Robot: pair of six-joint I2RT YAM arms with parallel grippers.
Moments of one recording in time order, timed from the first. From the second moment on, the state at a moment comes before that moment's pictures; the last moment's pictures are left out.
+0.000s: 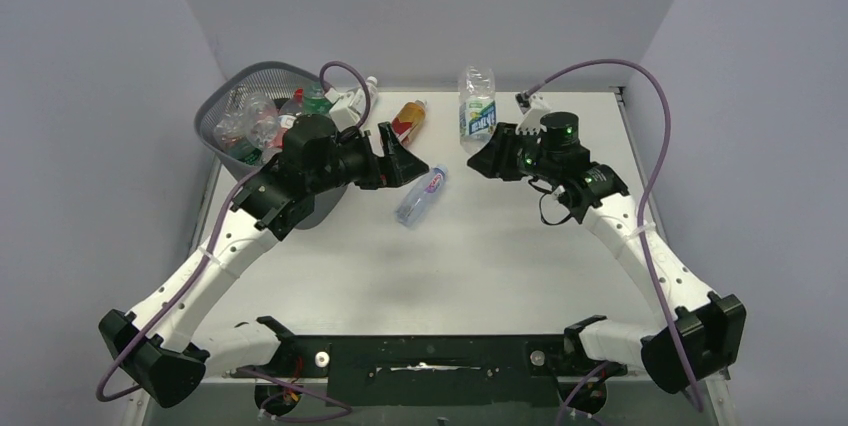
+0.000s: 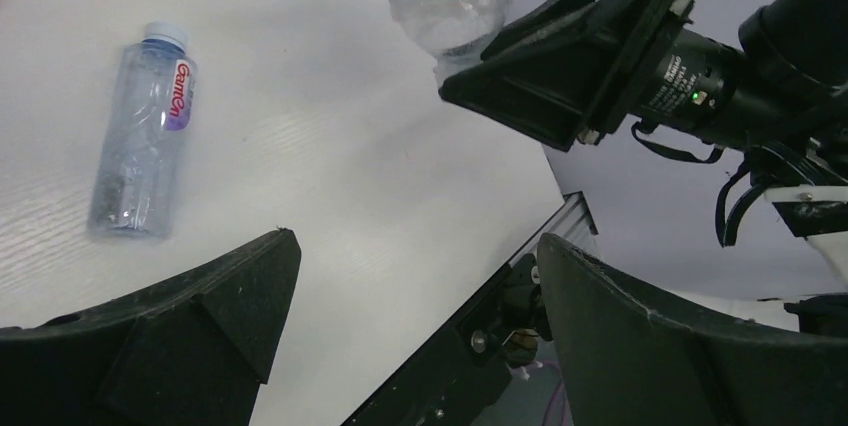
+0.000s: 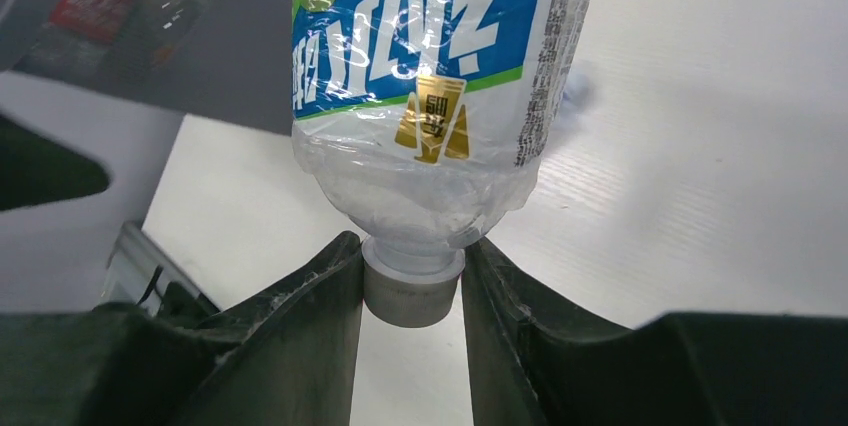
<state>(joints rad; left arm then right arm) -0.62 1.16 1.25 -0.44 0.25 -0.68 0.38 1.24 1.13 -0.39 -0.30 0.44</state>
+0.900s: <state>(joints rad) -0.63 1.04 1.12 -0.21 0.22 -0.82 0.74 1.14 1.09 -0.34 -0.39 0.49</state>
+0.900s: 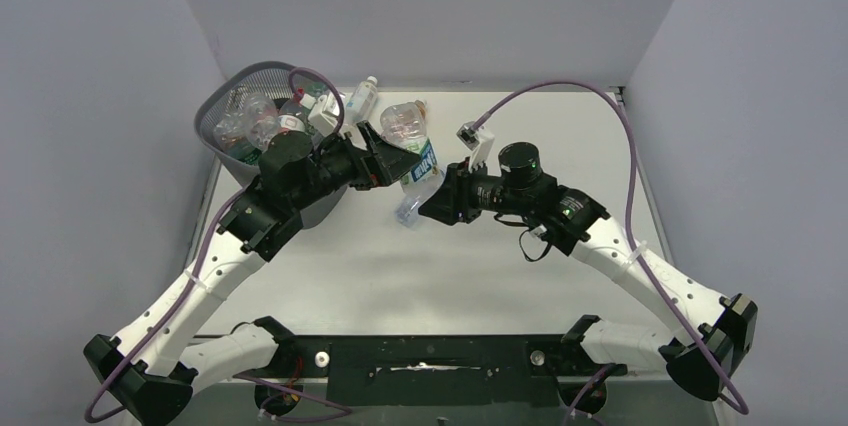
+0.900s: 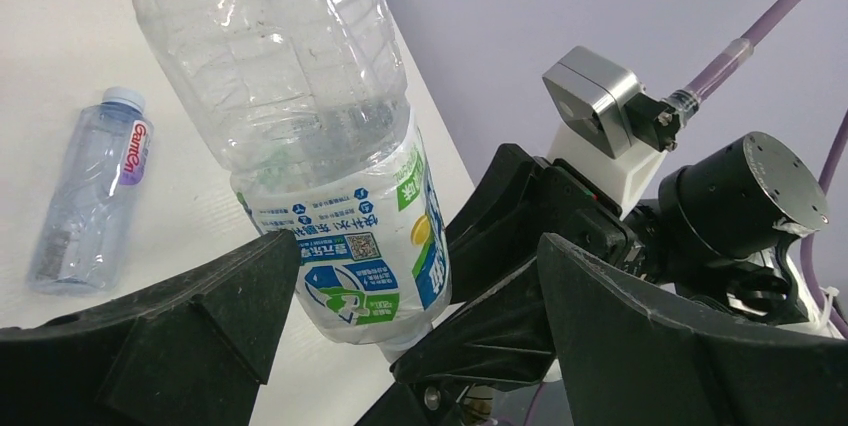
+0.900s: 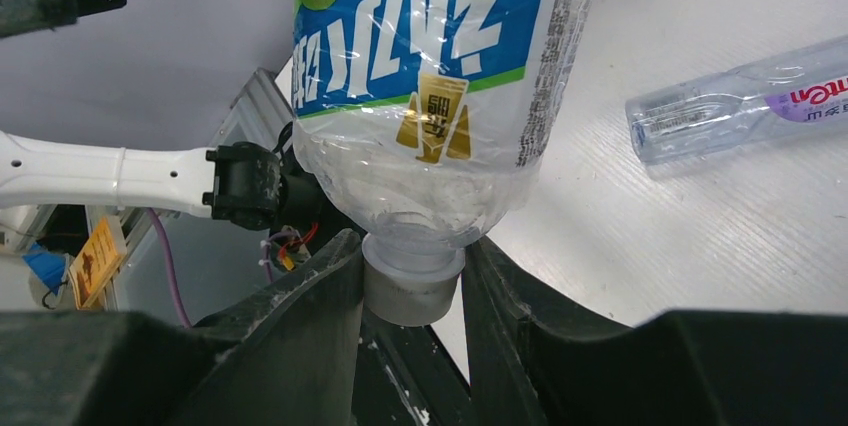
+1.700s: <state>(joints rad) -0.63 1.05 1.12 -0.27 0.15 -0.80 0.82 1.15 1.13 -0.32 -0.33 0.52</state>
